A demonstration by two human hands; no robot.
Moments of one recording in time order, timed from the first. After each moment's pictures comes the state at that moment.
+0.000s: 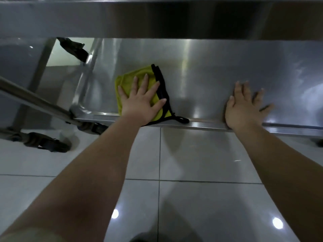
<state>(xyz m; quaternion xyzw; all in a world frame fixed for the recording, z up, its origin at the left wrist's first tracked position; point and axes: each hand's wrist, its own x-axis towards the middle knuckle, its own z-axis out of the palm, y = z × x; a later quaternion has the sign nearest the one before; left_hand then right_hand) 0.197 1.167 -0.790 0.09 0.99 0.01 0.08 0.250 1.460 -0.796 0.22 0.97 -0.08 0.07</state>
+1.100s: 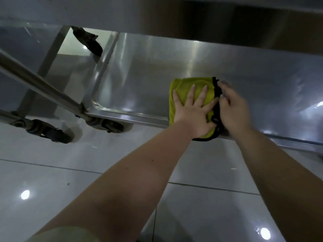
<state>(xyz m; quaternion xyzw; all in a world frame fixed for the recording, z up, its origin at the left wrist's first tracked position) 0.231 1.281 -0.790 0.22 0.97 0.01 0.11 0.238 1.410 -0.776 0.07 0.89 -0.45 -0.07</state>
